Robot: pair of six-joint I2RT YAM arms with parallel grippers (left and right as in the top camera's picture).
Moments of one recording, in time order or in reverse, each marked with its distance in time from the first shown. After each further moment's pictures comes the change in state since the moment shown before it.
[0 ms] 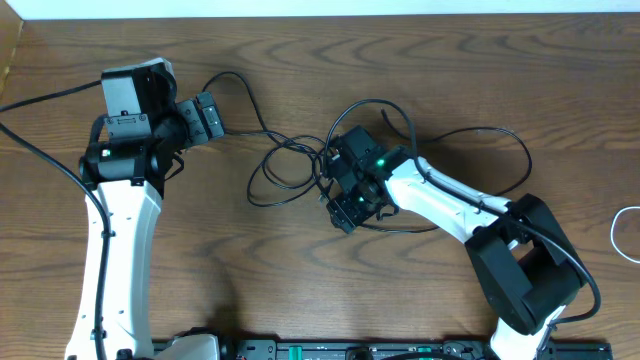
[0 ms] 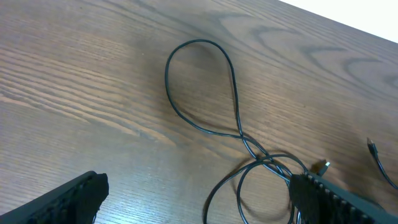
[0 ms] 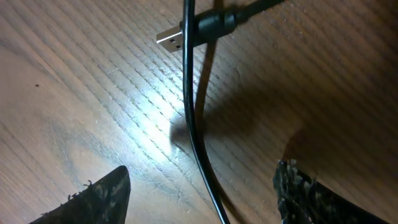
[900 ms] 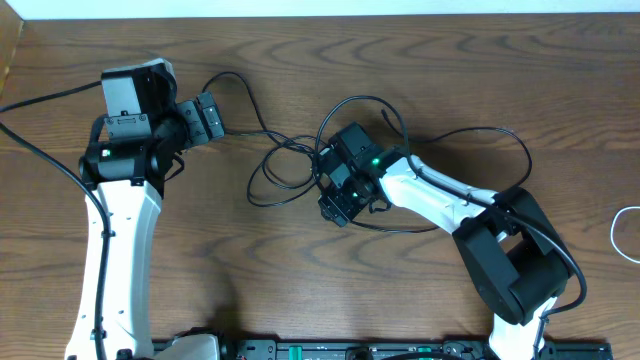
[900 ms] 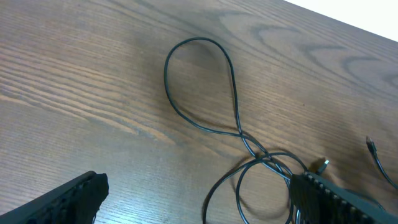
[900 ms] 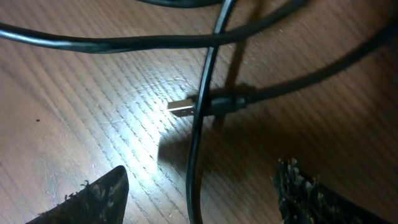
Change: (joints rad) left arm 0.000 0.000 0.000 -0.008 0.005 0.000; right arm 0.000 0.062 0.016 0.133 -0.028 -0.096
